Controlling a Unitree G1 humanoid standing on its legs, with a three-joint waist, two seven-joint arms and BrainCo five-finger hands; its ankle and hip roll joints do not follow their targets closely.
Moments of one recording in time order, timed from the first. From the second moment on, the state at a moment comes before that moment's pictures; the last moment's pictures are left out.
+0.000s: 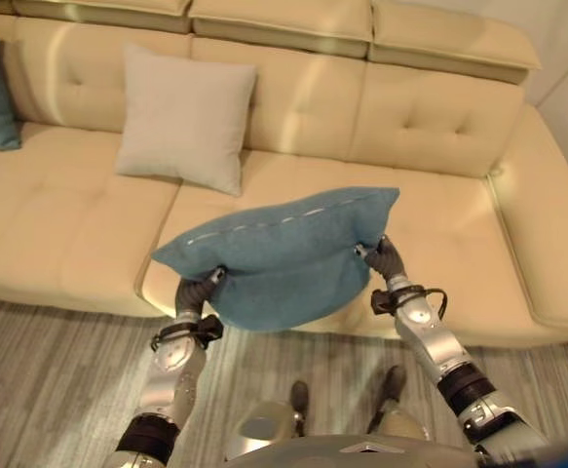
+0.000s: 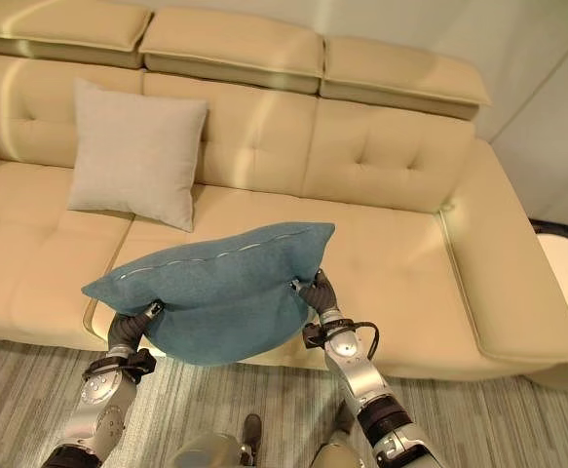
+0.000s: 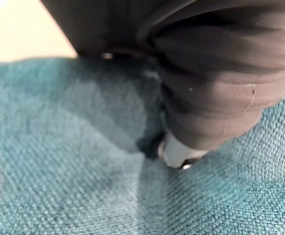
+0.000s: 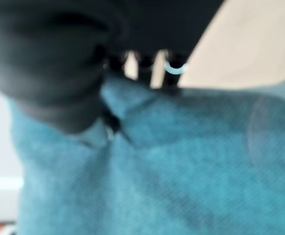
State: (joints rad) left arm 0.09 0.33 -0.12 0.34 -0.57 -0.26 0.15; right arm -0.24 -0.20 0.40 0.43 0.22 -0.16 -0.15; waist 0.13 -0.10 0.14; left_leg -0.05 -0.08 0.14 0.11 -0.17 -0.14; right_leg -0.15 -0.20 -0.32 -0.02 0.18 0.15
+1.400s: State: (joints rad) left arm 0.02 0.33 -0.19 0.29 -0.57 -0.24 0.17; right arm -0.28 -0.26 0.34 0.41 0.21 -0.16 -0.20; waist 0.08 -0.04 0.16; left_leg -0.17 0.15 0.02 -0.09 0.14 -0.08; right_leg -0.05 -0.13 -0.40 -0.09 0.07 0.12
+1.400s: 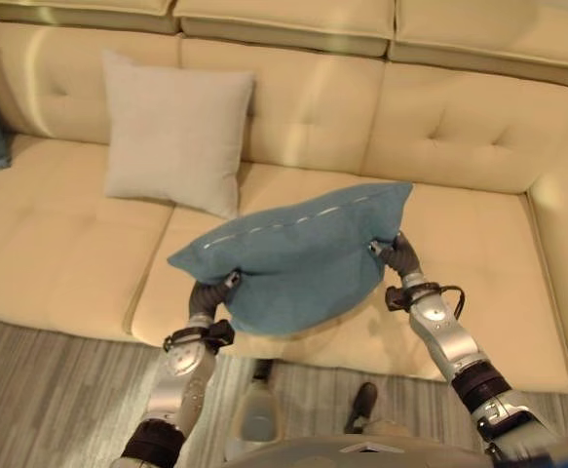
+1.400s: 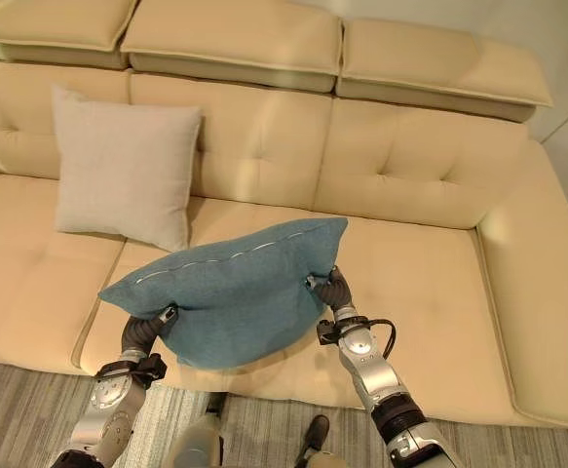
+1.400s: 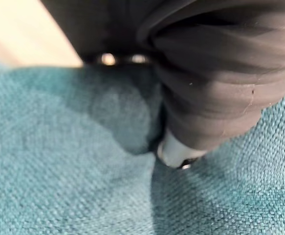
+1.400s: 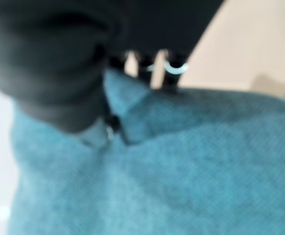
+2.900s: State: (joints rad) left arm -0.97 0.58 -0.35 0.57 -0.72 -0.37 0.40; right arm -1.22 -0.45 0.43 0.71 0.09 -0.10 -0.57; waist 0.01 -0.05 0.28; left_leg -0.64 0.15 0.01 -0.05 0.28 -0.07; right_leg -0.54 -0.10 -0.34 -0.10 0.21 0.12
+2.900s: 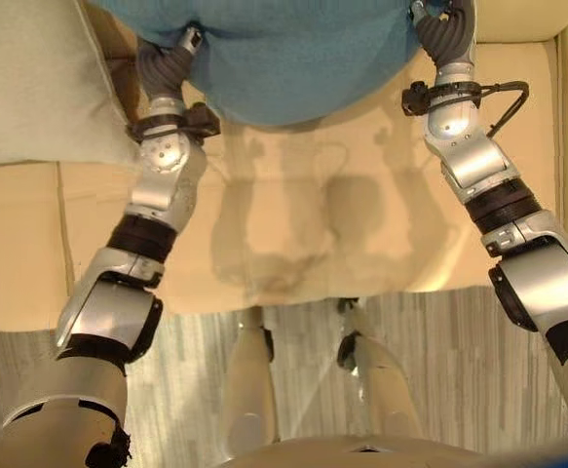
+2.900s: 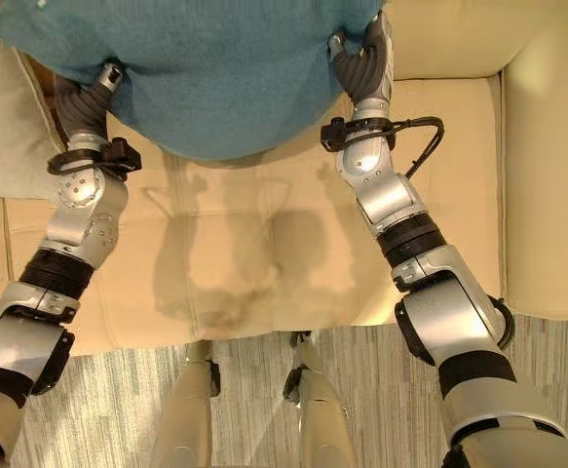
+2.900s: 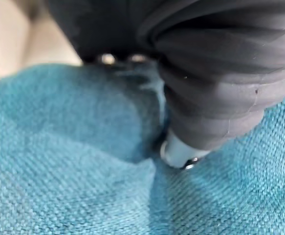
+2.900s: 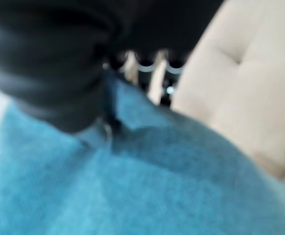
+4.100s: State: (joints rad) left arm -0.75 0.57 -0.22 0.29 -0.64 -0.34 0.41; right arm -0.97 -0.48 0.31 0.35 0.01 -0.06 -0.51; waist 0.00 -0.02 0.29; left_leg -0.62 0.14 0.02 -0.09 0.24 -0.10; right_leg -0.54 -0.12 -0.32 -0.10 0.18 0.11
